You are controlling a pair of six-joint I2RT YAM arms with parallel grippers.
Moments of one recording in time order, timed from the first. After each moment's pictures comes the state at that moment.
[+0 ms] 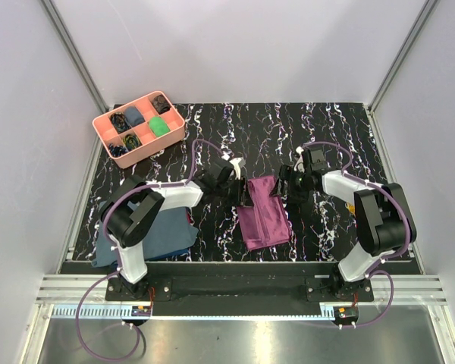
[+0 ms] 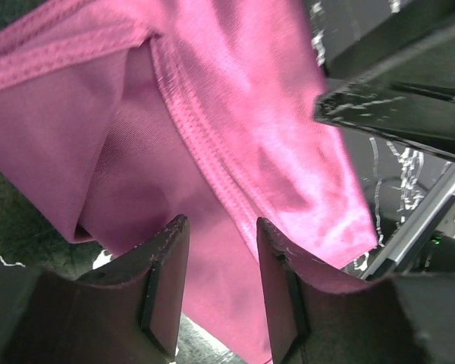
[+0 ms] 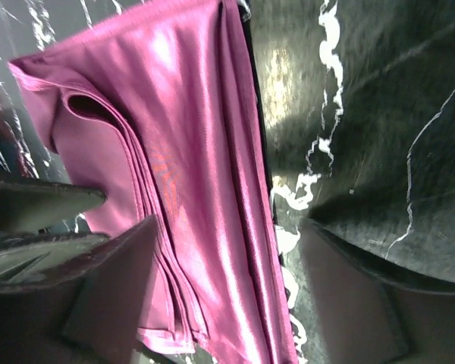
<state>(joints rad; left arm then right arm) -0.71 1.82 0.99 0.07 0.34 -0.62 0.23 1.65 0.88 -0.26 -0.39 0.46</state>
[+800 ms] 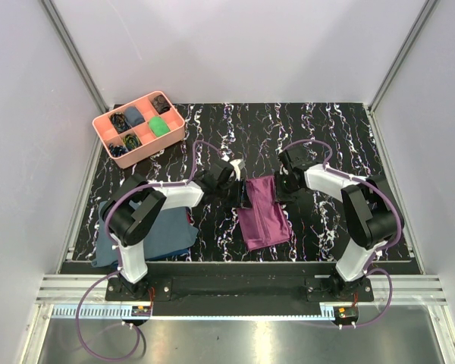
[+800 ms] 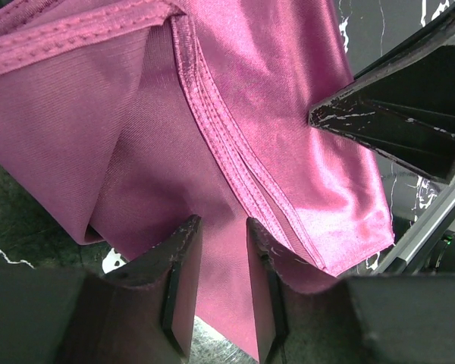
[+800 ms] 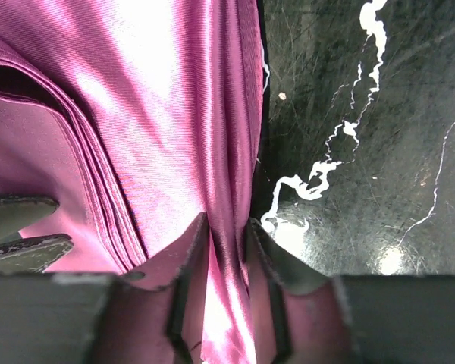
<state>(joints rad) -0.71 1.85 0.99 0.05 0.34 -0.62 0.40 1.74 1.02 -0.47 -0.14 0.41</state>
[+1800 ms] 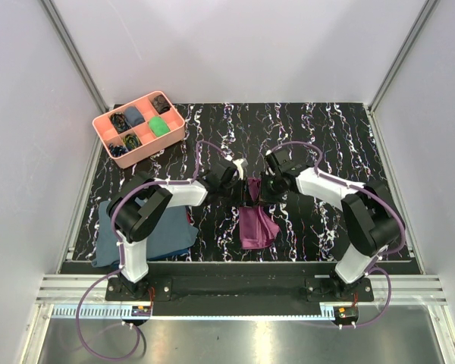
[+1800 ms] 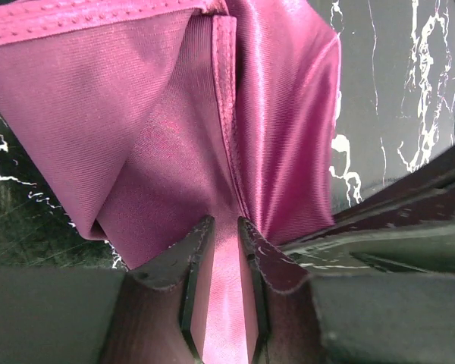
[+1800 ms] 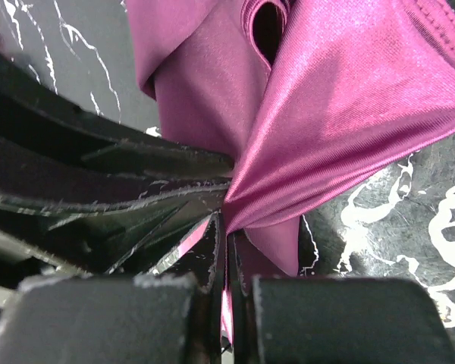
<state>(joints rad) -0.72 1.90 1.02 0.09 0.35 -0.65 0.54 1.69 1.04 -0.43 -0.25 0.64</state>
